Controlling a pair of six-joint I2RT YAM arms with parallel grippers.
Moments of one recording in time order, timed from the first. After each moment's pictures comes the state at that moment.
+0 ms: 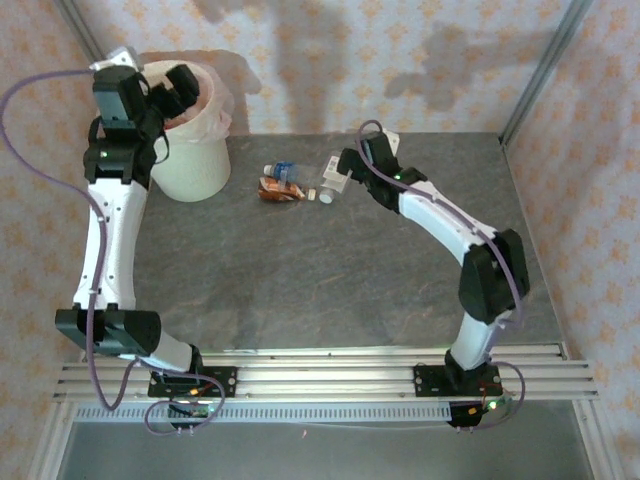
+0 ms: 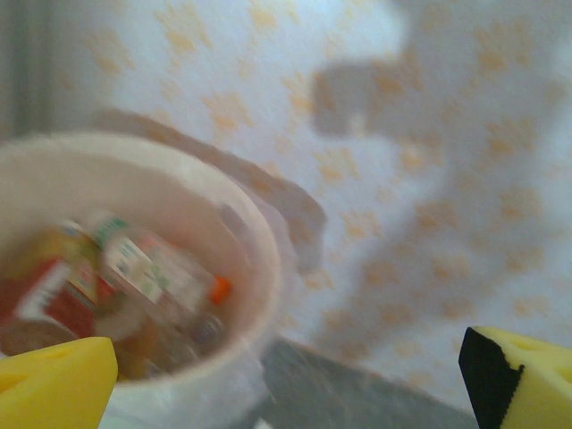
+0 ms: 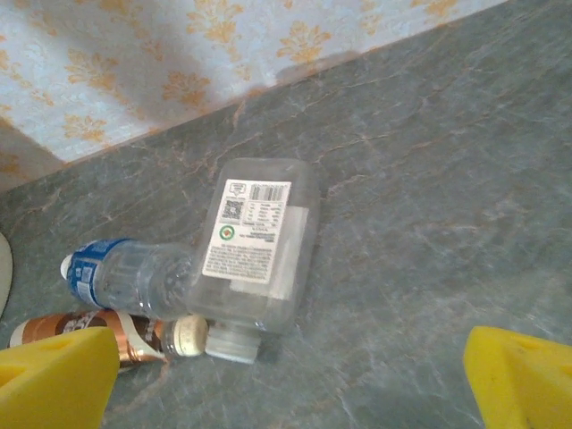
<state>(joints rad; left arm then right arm) 0.07 1.47 1.78 -0.53 0.02 -0.50 0.49 1.81 1.54 -0.41 0.29 0.64</state>
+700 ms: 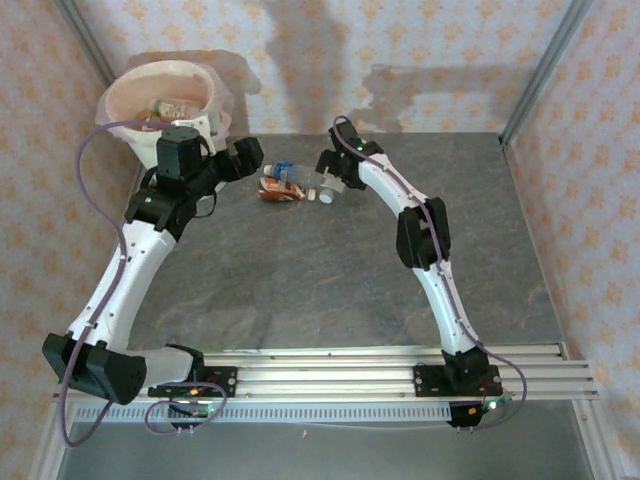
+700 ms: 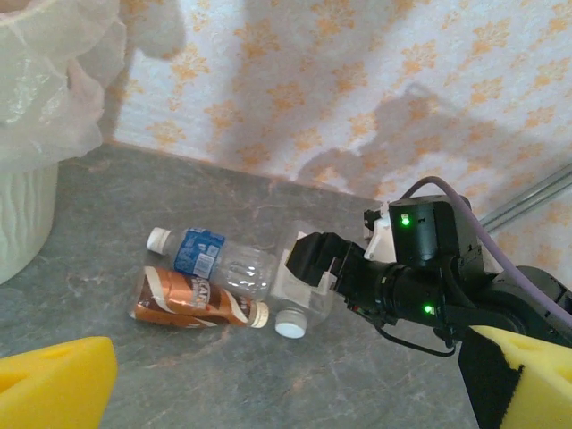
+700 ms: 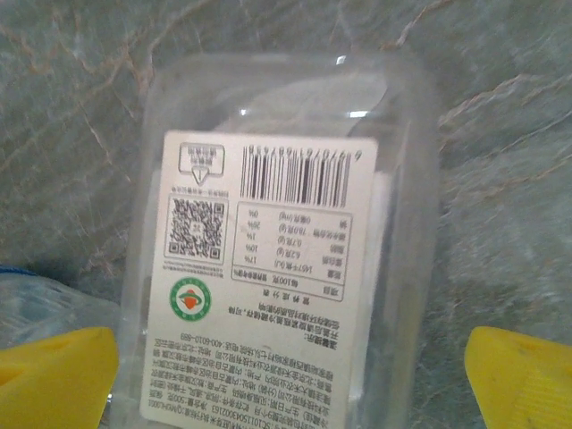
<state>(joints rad) -0.19 1.26 1.38 -0.52 0.07 -0.48 0.45 2.55 2.39 -0.82 0.06 0.72</state>
